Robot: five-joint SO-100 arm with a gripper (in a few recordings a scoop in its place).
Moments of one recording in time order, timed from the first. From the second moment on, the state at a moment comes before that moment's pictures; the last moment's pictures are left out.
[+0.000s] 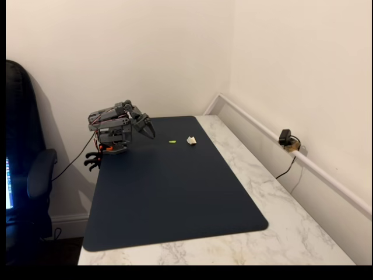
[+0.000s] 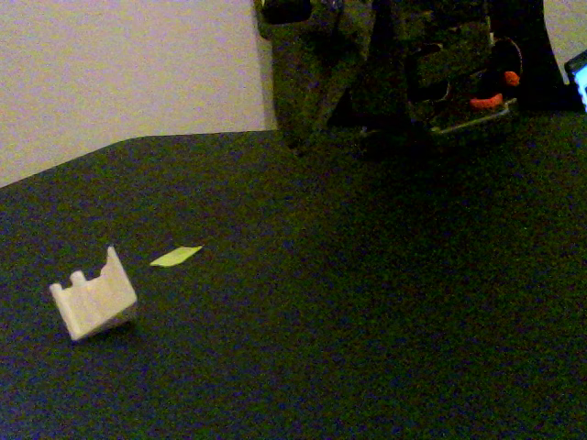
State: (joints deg) arm -0.4 187.5 172.7 66.9 -0.7
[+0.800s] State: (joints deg) arm 3.3 179.6 154.7 70.7 10.5
